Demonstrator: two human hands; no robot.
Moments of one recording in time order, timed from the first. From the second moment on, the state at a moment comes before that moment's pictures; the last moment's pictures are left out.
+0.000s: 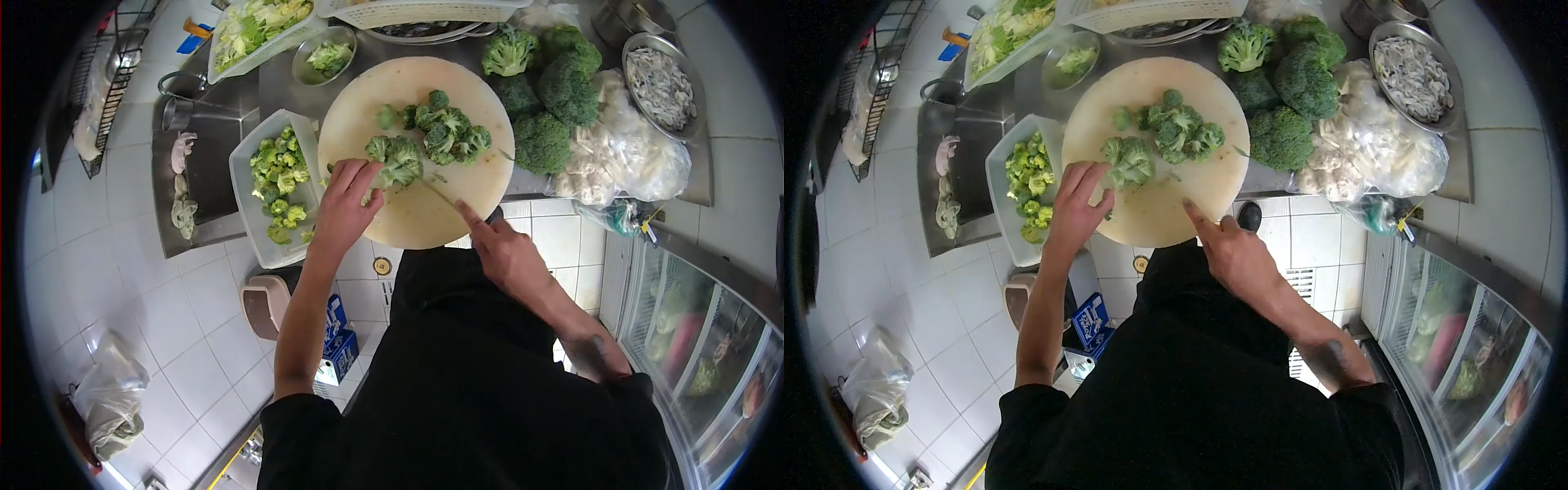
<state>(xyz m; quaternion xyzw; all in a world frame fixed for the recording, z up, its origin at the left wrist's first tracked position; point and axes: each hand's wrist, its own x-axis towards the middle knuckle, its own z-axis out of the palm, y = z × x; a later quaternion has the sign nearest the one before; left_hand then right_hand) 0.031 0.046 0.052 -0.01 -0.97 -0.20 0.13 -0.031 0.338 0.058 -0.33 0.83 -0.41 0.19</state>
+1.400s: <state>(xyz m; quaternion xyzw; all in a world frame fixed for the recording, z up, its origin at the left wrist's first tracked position) 0.071 0.095 -0.020 0.10 -0.94 -0.27 0.19 -0.045 0.294 0.027 -0.45 0.85 -0.08 0.26</state>
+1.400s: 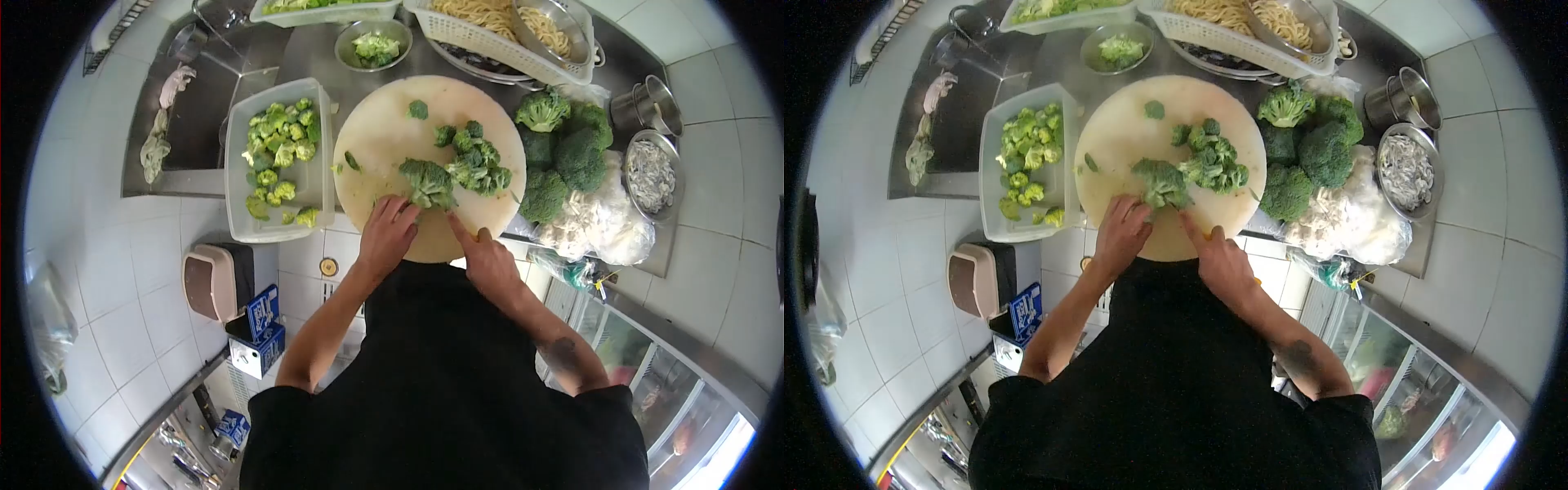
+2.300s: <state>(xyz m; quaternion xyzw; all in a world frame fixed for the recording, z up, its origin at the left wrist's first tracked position) -0.012 0.030 0.039 -0.09 -0.96 -0.25 0.01 -0.038 0.370 0.055 -0.40 0.86 -0.15 0.27</state>
